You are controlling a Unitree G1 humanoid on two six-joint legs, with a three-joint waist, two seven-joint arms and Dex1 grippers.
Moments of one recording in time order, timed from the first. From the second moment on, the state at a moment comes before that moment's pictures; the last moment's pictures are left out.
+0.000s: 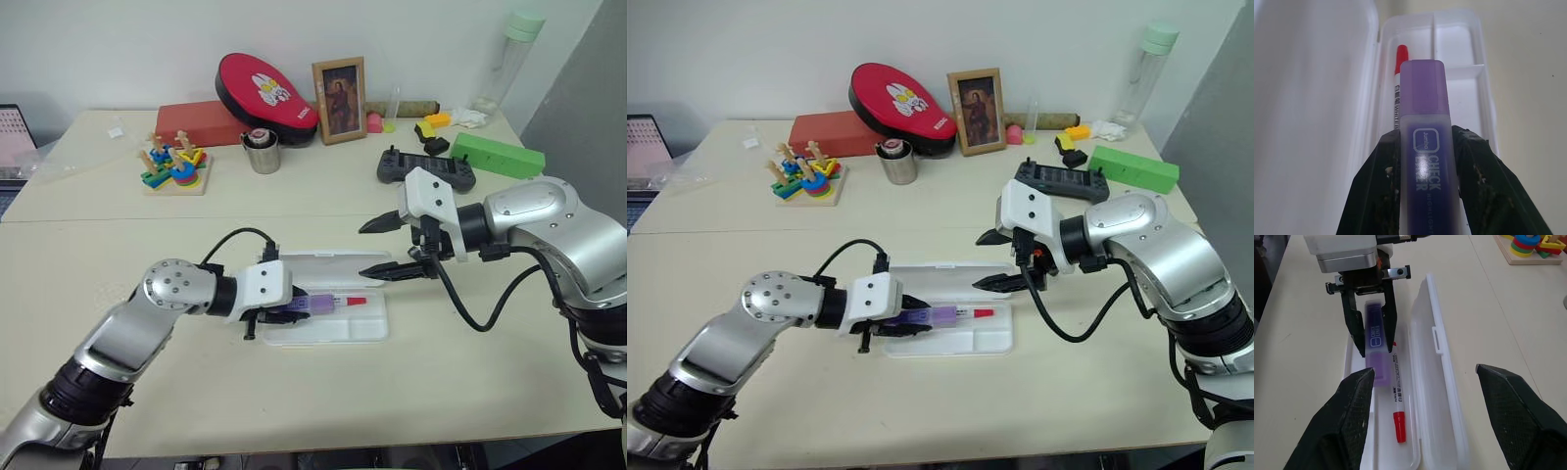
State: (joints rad) left arm -0.37 0.86 -0.29 -0.33 -0.20 0.34 -1.10; right arm -0.83 -0.78 0.27 -0.39 0.45 0.84 1.11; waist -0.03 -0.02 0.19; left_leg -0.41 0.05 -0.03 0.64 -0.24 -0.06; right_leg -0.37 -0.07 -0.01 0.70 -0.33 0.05
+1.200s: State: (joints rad) left arm -0.29 0.80 -0.32 -0.38 -0.16 0.36 -1.13; right arm -0.81 -0.79 0.27 -0.39 0.45 0.86 1.10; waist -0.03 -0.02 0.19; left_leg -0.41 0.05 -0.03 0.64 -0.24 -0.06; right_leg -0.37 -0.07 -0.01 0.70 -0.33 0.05
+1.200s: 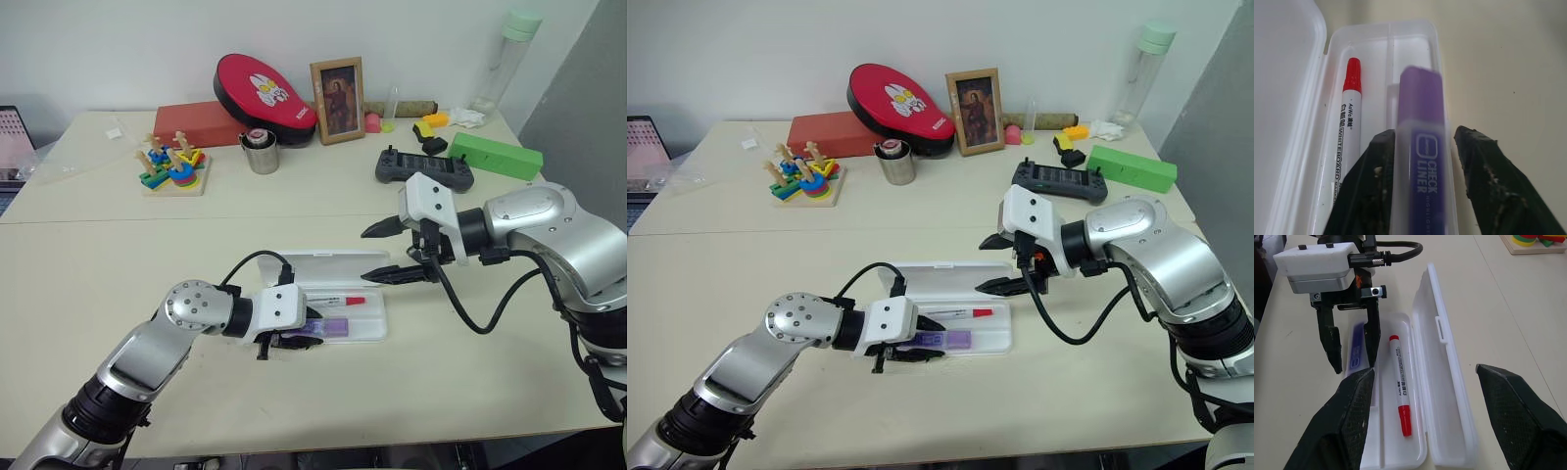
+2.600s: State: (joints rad) left arm -0.61 1.02 -0.06 -0.61 -0.50 0.74 -1.03; right arm -0.75 -0.87 0.28 -0.12 0.25 0.66 1.15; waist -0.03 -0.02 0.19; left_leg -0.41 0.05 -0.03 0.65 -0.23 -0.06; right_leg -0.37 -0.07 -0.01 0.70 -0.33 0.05
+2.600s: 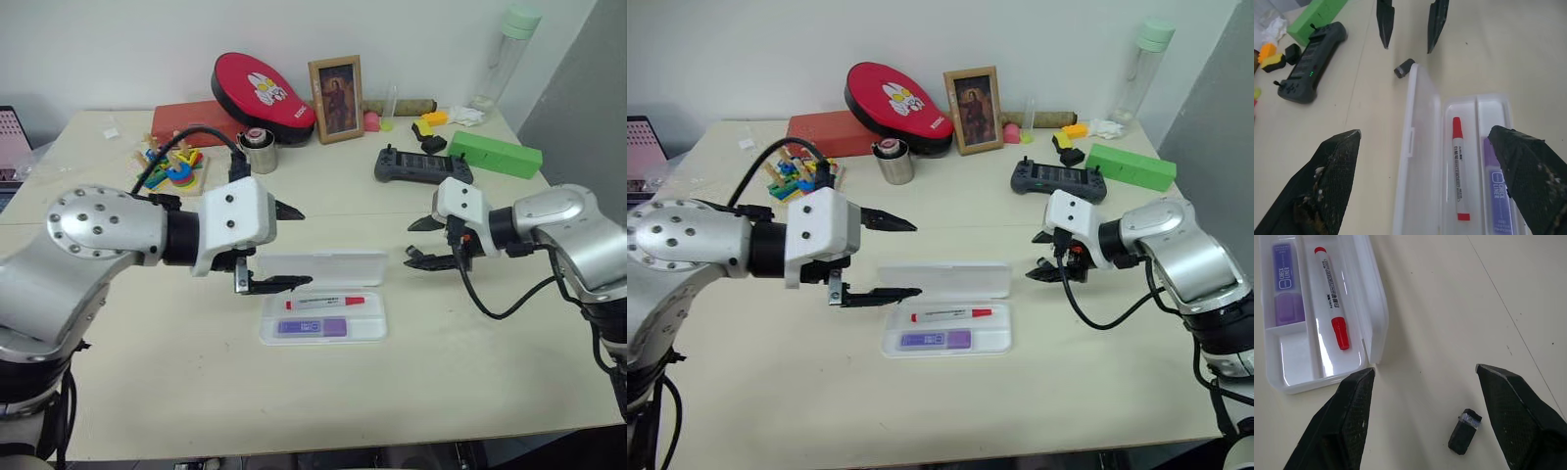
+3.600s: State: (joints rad) left arm -0.73 0.91 -0.28 -0.42 -0.22 0.62 -1.02; right arm -0.72 -0.67 0.27 0.32 0.10 0.58 1.00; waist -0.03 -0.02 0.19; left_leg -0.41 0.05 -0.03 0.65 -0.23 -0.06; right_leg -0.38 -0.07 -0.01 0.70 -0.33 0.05
